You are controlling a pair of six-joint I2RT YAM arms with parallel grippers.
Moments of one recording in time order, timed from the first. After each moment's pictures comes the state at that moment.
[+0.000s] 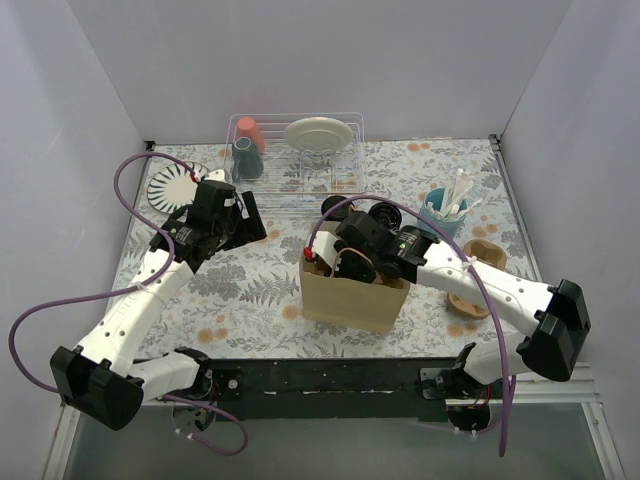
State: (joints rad) left arm -0.42 1.14 1.14 -0.76 -0.18 -0.60; right arm 0.98 1.39 1.21 -0.82 -0.12 -0.37
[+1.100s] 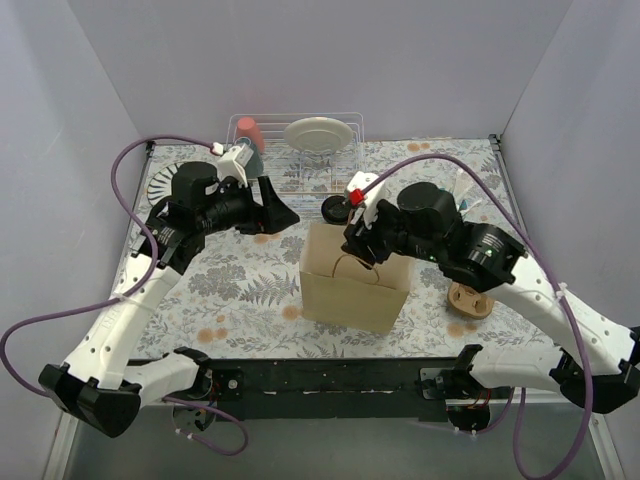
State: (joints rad) left arm -0.42 1.09 1.28 -0.61 0.40 -0.50; right arm 0.98 1.16 1.42 -0.74 -0.03 -0.13
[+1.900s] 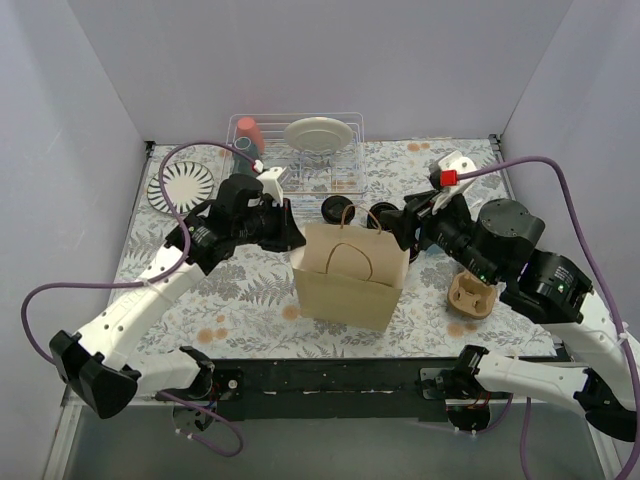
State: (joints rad) left arm -0.63 1.20 1.24 -0.64 0.26 -0.48; right arm 0.98 0.89 1.38 -0.61 0.27 0.04
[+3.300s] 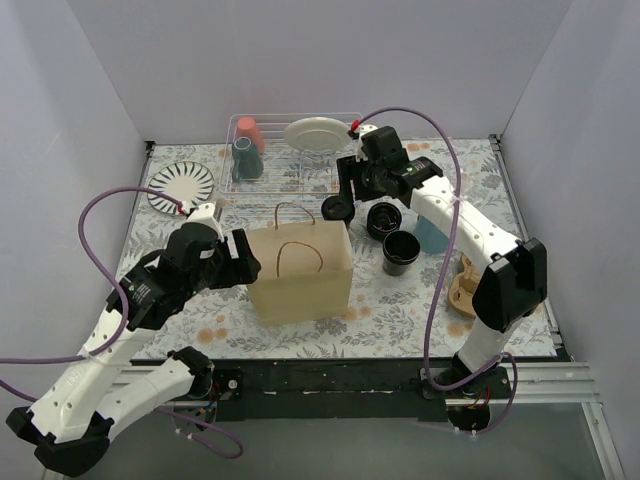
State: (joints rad) left arm -0.63 0.80 1.09 -0.97 -0.20 -0.61; right arm 0.58 1.71 1.63 -0.65 -0.01 0.22
